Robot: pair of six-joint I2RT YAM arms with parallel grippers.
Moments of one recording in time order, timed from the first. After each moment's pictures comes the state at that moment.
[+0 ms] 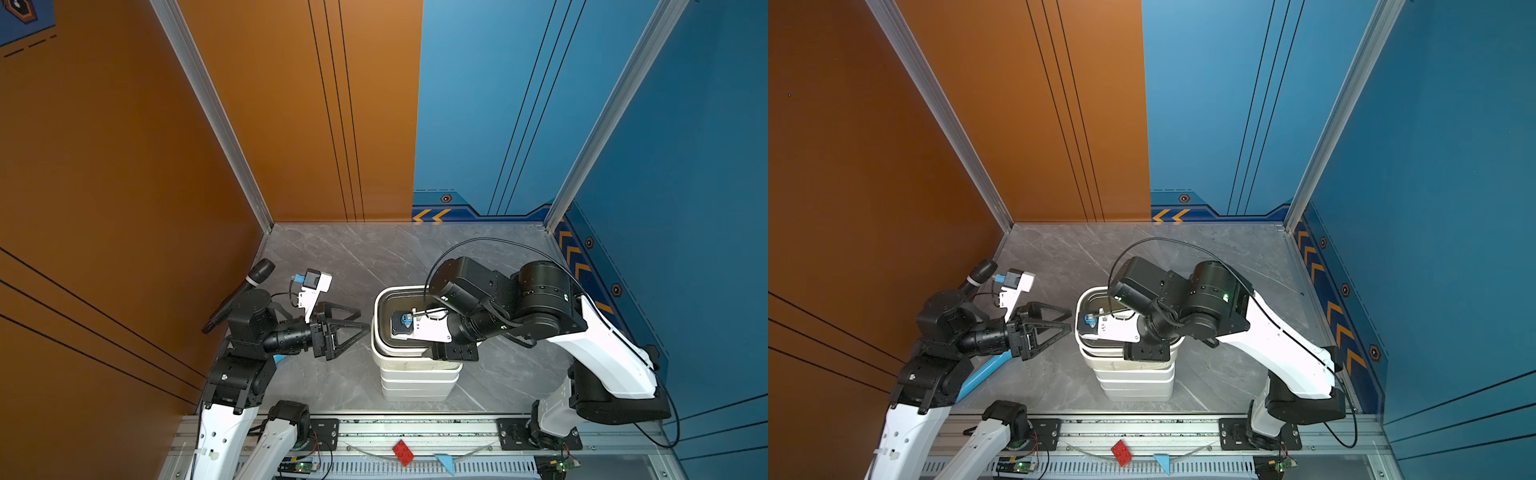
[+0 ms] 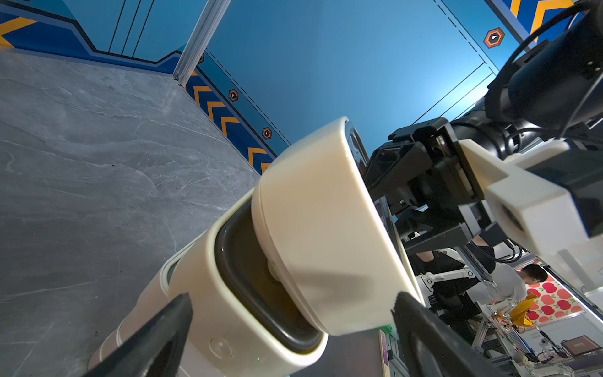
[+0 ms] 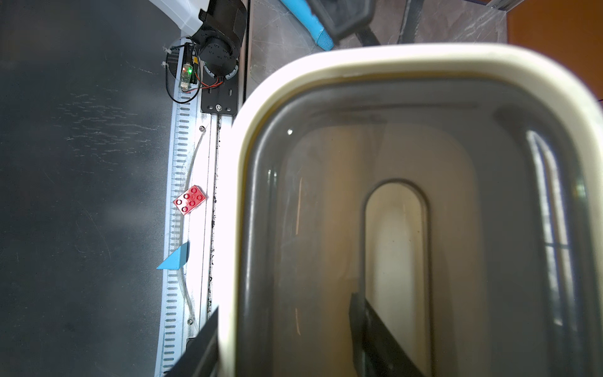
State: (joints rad) left arm -0.16 0.63 0.93 -0.56 1.11 -0.52; right arm 1.24 1.63 2.32 -1.69 -0.02 -0.40
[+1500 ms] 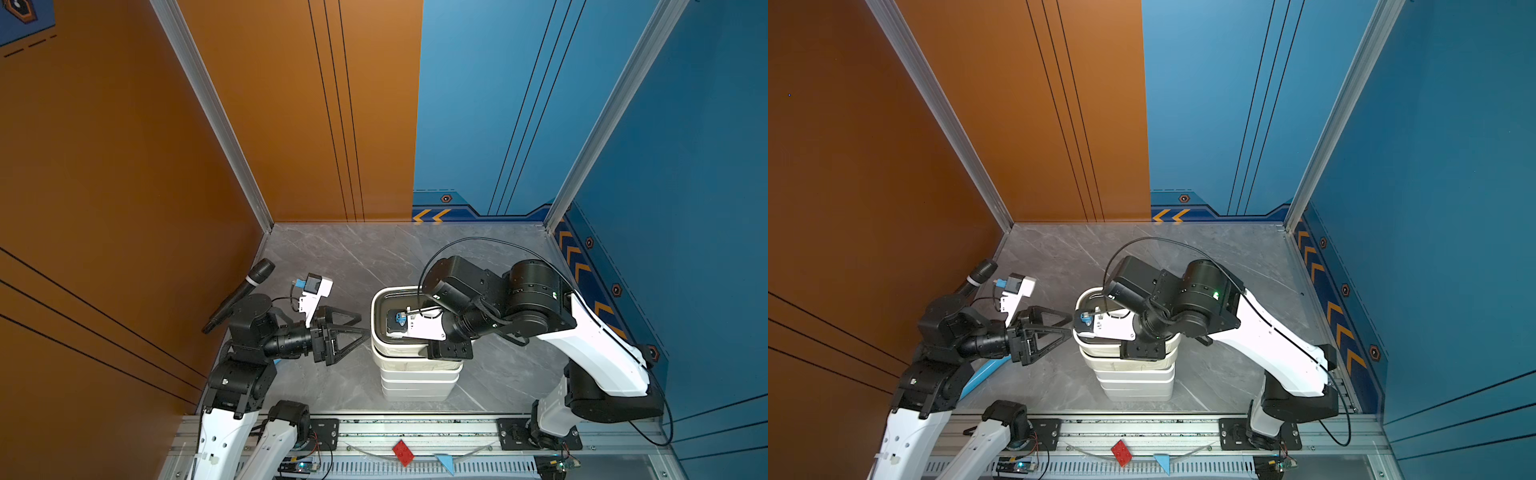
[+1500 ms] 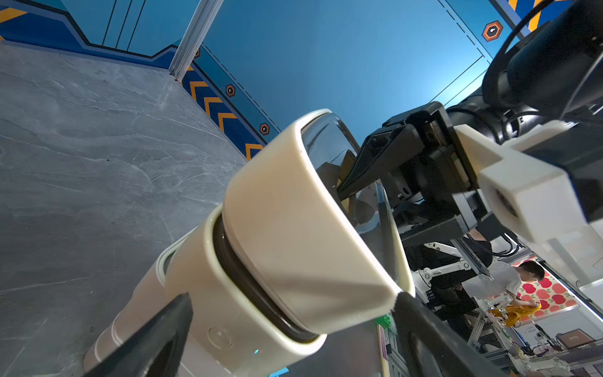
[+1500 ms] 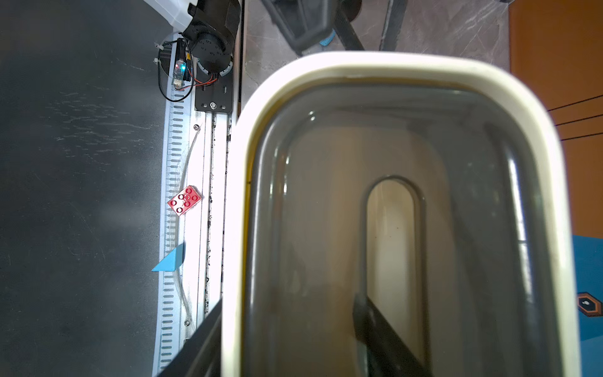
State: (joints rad) left arm -0.17 0.60 0.90 -0.56 1.11 -0.52; right arm 1.24 1.66 2.34 -1.69 -0.01 -0.40
